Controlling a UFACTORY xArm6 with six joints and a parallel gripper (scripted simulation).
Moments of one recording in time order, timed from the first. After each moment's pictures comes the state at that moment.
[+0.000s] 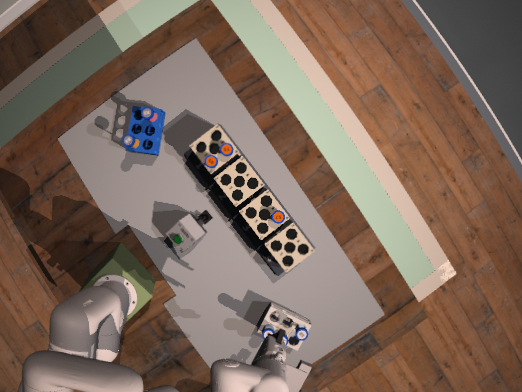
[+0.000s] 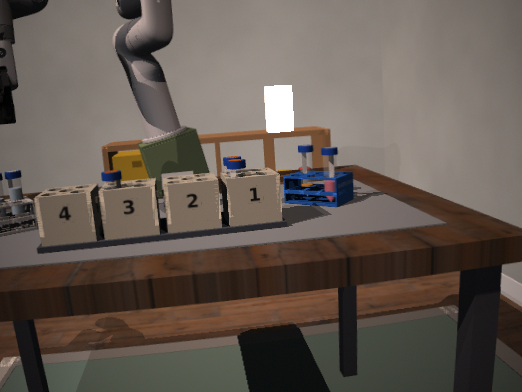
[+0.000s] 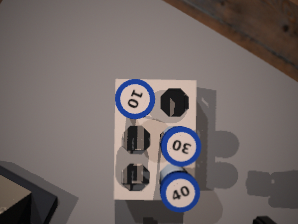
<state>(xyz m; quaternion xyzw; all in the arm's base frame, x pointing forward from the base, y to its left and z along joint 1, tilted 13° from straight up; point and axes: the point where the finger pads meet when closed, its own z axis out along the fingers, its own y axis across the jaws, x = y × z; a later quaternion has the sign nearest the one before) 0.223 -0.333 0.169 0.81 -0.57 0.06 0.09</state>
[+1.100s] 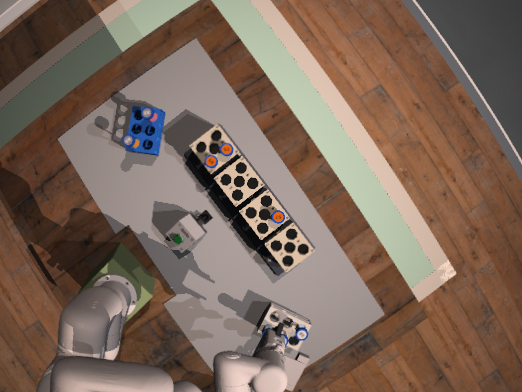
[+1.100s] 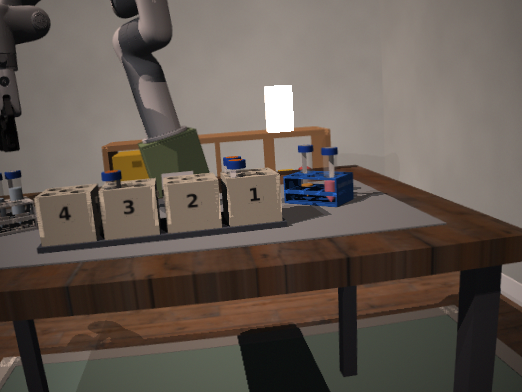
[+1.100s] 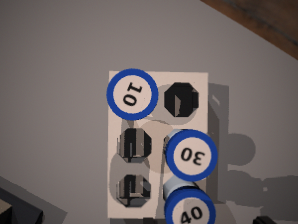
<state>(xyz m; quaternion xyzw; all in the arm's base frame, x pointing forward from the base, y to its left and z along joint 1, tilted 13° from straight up) 0.222 -0.346 0.113 0.81 -0.57 0.06 0.09</state>
